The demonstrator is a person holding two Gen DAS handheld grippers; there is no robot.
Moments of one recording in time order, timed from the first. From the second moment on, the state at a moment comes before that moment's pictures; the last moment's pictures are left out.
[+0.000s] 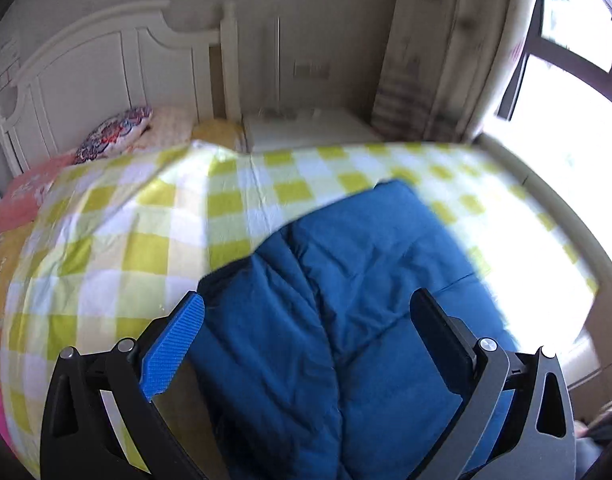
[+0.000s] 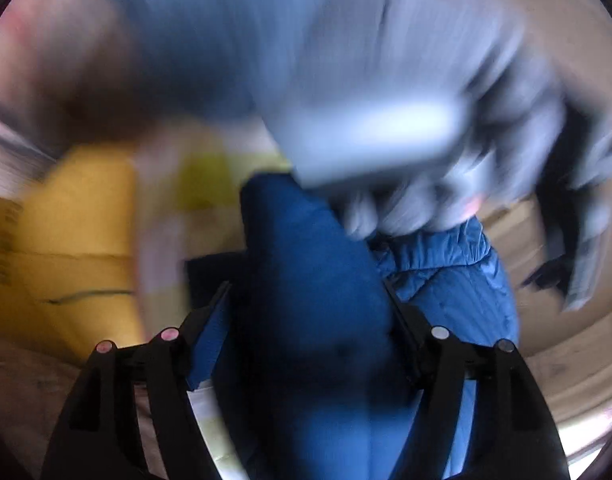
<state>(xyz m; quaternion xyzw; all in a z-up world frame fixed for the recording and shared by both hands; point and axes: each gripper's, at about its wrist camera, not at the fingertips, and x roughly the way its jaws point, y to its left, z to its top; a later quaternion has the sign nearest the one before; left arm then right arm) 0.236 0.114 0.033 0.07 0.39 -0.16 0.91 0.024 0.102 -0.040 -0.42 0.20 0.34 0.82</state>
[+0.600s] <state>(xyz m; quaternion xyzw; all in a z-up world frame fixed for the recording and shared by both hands) 0.226 0.159 -0.031 -0.01 0.36 -0.10 0.93 0.091 -0.024 -0.005 -0.21 0.29 0.38 0.85</state>
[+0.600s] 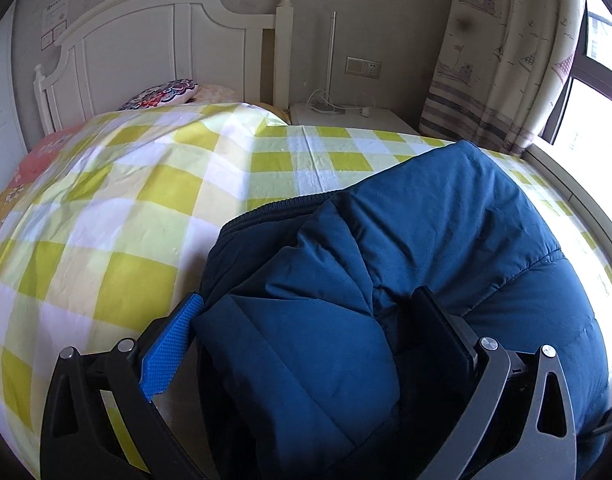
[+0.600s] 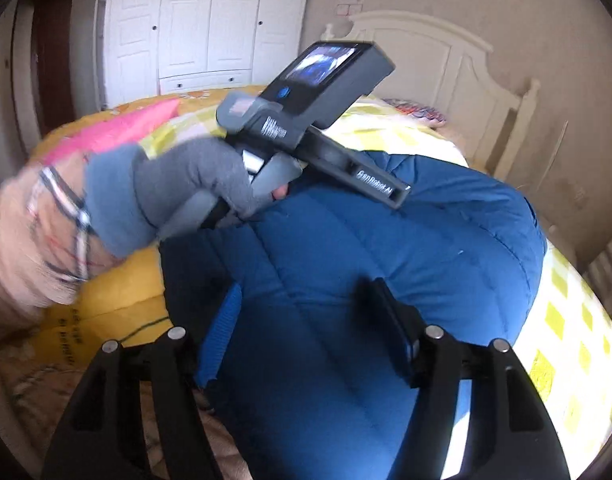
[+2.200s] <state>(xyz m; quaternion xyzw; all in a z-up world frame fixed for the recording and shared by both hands) 0.186 0.186 0.016 0.00 0.32 0.04 0.95 0.346 0.001 -0.033 -0.24 0.40 0.21 0.86</state>
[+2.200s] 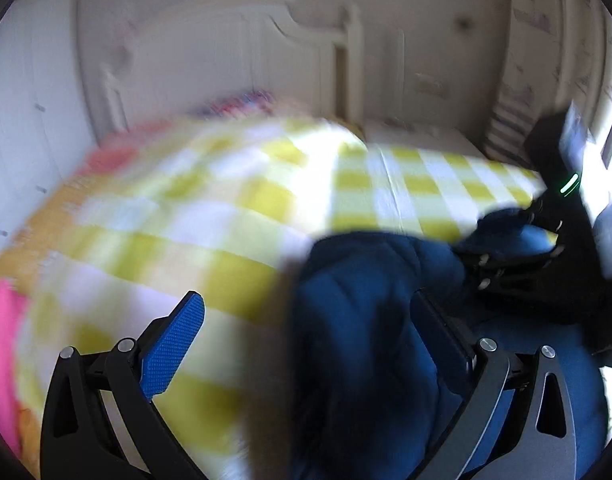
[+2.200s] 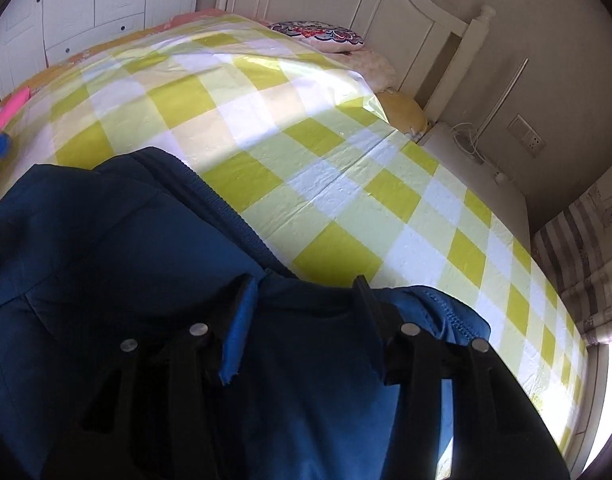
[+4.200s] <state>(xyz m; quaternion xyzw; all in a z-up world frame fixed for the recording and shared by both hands) 0.155 0.241 -0.065 -0.22 0.47 -0.17 0.84 0.177 -0.160 -0.058 0.19 0.48 0.38 0.77</state>
